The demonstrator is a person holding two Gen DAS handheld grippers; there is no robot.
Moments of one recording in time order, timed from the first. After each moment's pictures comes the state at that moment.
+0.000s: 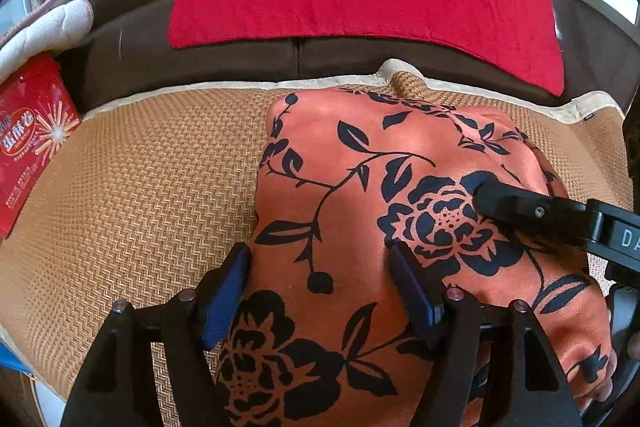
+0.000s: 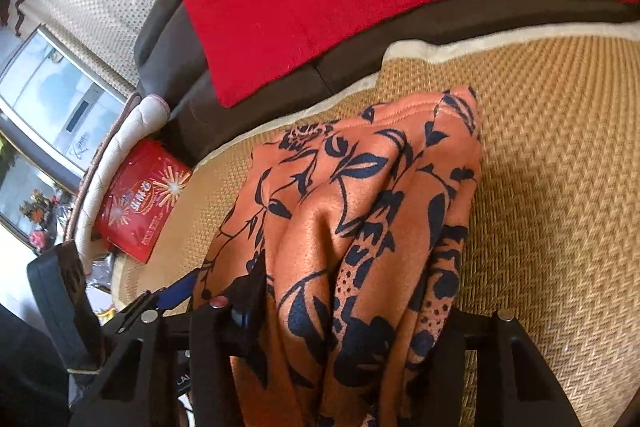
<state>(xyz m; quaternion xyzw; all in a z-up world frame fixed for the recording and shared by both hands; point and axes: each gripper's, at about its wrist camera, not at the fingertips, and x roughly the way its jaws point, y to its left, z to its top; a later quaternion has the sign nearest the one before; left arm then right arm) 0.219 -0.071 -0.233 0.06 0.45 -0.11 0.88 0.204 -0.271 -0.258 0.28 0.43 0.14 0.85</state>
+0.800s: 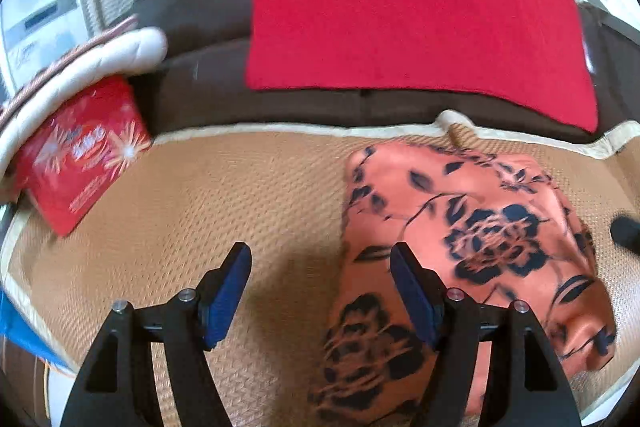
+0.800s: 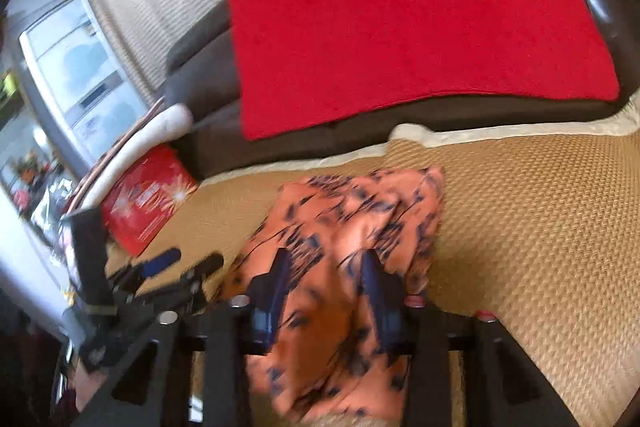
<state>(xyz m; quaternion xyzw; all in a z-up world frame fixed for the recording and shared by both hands) 0.195 -0.026 -0.205 0.06 0.39 -0.03 0.92 0.127 -0.258 -0.175 0.18 0.35 0.13 0.91</state>
